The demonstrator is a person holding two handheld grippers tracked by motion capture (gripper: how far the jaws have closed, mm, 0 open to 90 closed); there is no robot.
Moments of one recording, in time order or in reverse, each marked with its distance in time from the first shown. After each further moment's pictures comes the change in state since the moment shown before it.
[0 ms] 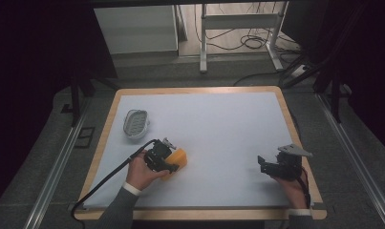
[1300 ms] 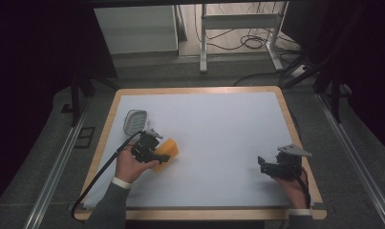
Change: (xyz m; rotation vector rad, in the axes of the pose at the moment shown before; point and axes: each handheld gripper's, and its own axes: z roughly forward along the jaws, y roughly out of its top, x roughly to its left) left arm 0.031 -0.003 -0.030 -0.072 0.004 -0.069; right arm -0.001 -0.002 0.002 0.011 -0.004 -0.001
